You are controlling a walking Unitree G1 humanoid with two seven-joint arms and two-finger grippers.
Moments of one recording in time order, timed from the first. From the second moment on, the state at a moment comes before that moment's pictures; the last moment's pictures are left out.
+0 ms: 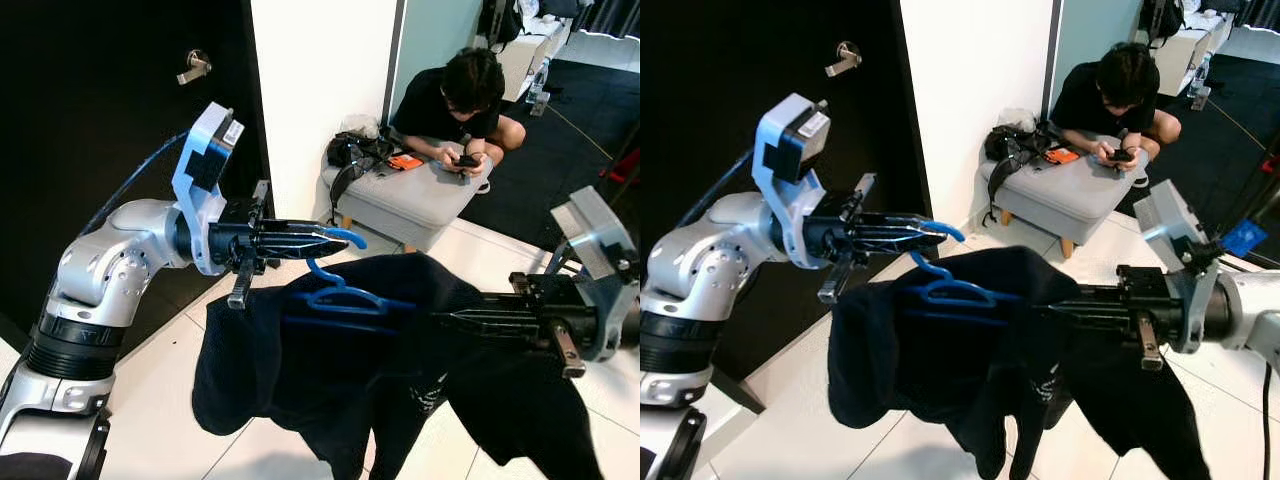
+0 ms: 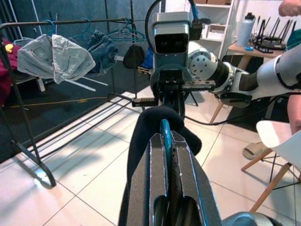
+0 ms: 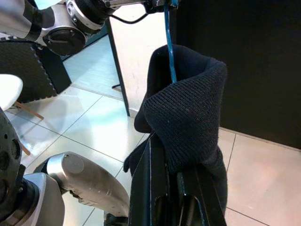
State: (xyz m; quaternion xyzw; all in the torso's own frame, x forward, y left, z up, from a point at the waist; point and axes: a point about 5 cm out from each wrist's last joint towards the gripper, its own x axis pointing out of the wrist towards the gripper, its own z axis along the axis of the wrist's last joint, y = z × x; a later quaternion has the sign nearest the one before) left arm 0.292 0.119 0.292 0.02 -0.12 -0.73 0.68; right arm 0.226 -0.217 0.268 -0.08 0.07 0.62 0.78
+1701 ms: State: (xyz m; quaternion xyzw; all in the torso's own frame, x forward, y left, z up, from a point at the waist) left arm 0.339 0.136 0.150 0.03 0.15 -0.42 0.89; right arm 0.285 -0.246 0.135 0.00 0.16 0.16 0.98
